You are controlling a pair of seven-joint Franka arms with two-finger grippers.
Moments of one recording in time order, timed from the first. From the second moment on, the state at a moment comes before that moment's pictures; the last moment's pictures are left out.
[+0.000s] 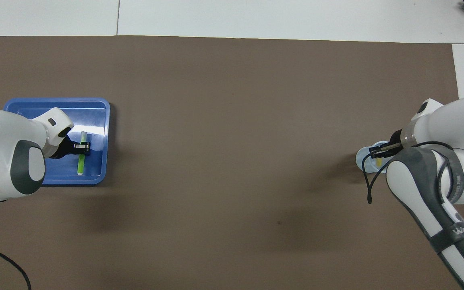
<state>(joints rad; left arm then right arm) -0.03 0.20 0.05 -2.16 -0.14 2.36 0.19 -0.18 0.05 0.18 -2.09 -0.02 2.08 -0.18</state>
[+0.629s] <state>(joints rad) -0.01 0.21 0.05 -2.16 -0.14 2.36 0.23 -0.19 0.06 0.18 -2.00 -0.06 1.96 -0.20</state>
